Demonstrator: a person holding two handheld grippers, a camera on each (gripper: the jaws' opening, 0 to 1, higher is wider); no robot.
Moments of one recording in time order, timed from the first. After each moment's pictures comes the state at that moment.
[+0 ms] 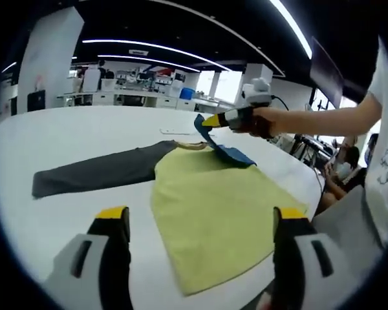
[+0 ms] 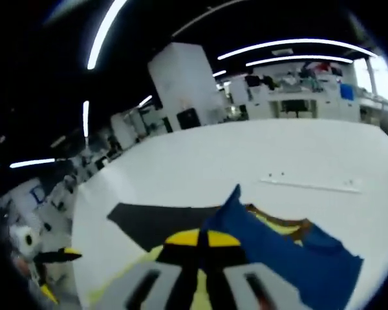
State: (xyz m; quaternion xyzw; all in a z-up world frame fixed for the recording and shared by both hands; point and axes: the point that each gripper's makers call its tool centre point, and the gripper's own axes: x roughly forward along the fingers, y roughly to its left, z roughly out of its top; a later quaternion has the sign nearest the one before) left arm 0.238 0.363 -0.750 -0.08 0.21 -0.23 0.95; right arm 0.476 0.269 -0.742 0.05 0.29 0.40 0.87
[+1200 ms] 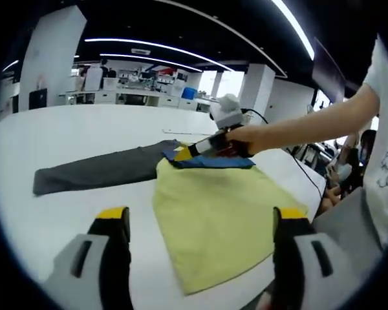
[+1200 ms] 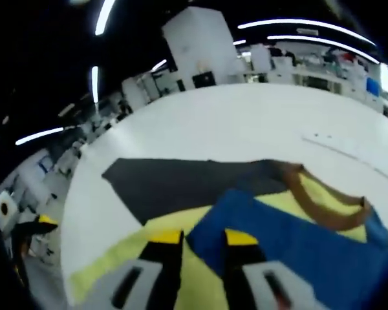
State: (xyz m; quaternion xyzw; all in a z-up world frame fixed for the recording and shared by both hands) left arm 0.240 0.367 -0.752 -0.08 0.21 -0.22 0.95; right arm 0.452 0.318 -0.823 -0.03 0.36 0.47 0.81
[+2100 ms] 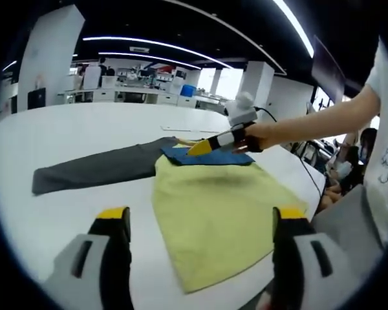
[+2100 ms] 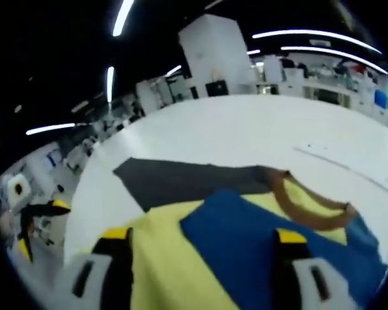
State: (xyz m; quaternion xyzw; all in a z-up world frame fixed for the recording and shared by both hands) left arm 0.237 0.363 -0.755 -0.08 0.22 -0.22 0.95; right arm 0.459 0.270 -0.814 -0.03 0.34 0.48 0.81
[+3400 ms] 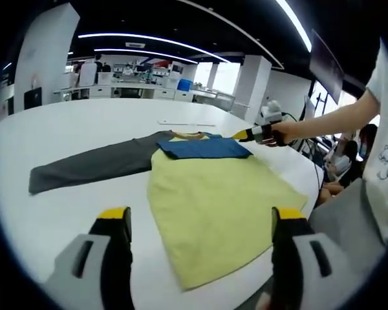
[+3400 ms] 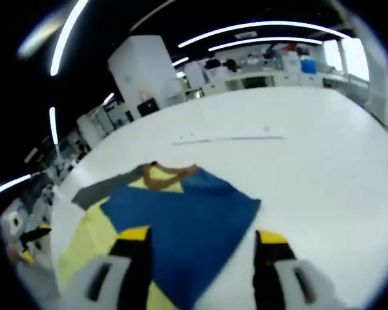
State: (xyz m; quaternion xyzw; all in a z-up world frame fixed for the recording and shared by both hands) left arm 0.234 0.357 -0.762 -0.07 0.24 -0.24 0.94; right arm 0.501 0.067 -0.820 0.07 0.36 0.29 0.88
